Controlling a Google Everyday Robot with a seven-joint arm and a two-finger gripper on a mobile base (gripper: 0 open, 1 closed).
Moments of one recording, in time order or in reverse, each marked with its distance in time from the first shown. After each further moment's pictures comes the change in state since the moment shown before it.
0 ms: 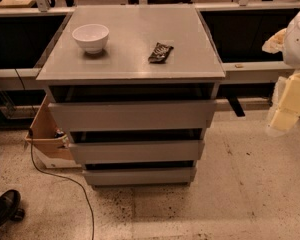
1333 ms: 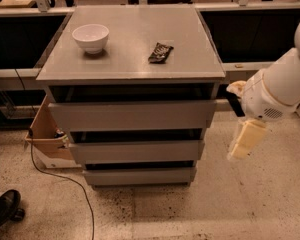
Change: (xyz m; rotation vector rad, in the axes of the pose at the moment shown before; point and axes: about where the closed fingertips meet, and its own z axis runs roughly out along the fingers) arm -0.002 0.005 0.133 -0.050 -0.151 -0.044
